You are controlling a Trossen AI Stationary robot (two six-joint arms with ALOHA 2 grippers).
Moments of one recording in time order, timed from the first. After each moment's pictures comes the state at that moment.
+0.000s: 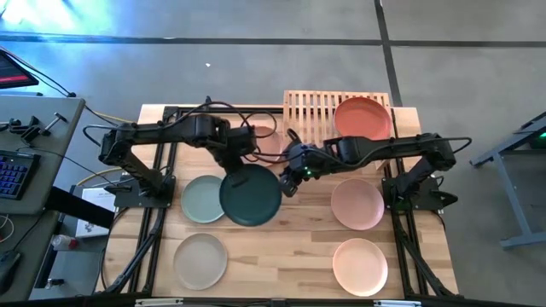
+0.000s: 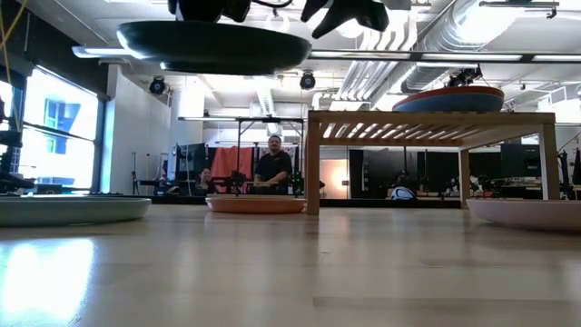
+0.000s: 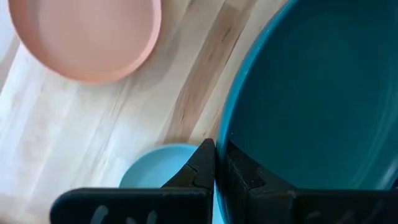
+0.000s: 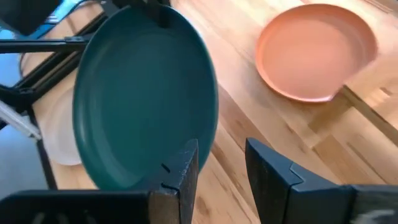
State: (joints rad) left arm 0.09 1.58 1.60 -1.33 0.02 -0.36; right arm 0.10 1.65 1.64 -0.86 0.20 0.71
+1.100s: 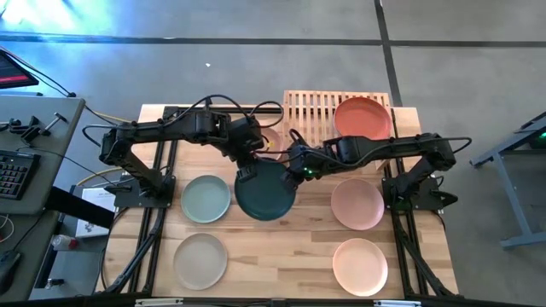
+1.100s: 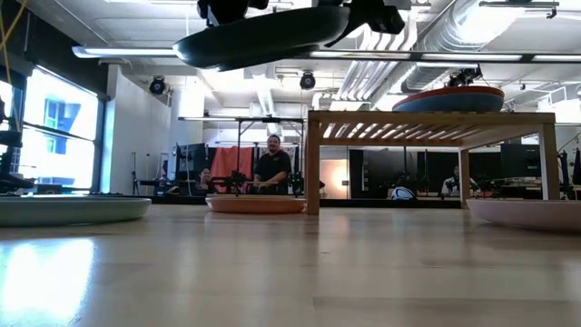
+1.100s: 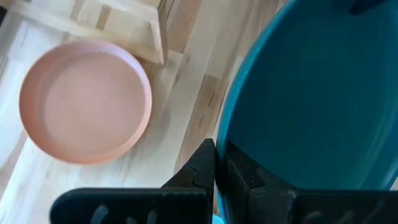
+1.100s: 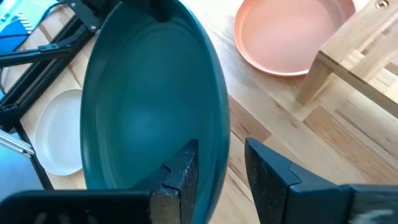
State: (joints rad) left arm 0.12 1.58 1.60 -1.10 0.02 -0.20; right arm 0.10 1.65 1.64 -0.93 0.21 0.86
